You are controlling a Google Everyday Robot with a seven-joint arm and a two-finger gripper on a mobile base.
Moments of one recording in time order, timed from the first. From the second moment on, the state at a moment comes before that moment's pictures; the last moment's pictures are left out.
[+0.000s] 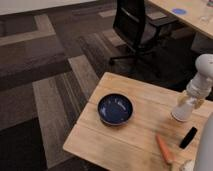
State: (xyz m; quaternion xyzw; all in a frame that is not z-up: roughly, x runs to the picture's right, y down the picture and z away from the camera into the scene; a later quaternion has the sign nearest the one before) arm 0.450 0.070 0.752 -0.20 0.30 0.75 0.56
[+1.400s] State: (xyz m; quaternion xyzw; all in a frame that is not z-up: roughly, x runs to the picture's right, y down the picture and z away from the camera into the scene) arm 0.358 -0.013 0.625 -0.18 0.29 0.67 0.66
